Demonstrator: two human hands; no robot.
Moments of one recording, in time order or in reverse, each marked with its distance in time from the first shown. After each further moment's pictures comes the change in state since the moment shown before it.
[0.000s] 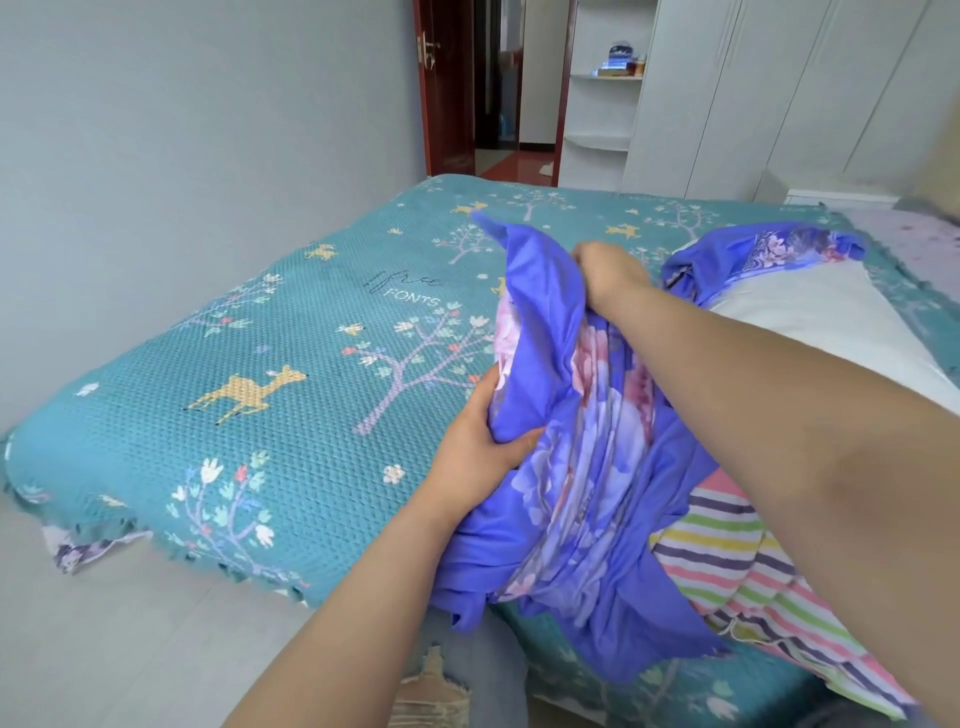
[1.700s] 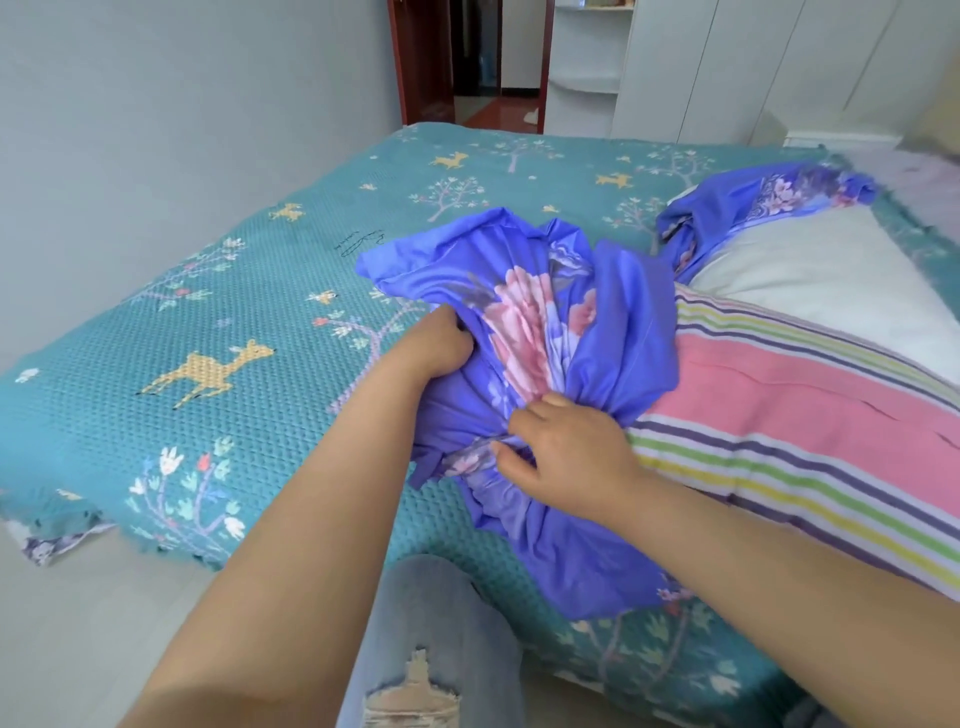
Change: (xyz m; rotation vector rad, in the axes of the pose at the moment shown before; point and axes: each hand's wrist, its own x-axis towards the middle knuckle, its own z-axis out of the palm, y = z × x) left_hand 0.108 -0.005 -0.027 0.680 -0.111 -0.324; right_hand -0.165 0.018 0.114 -0.023 0.271 -0.589
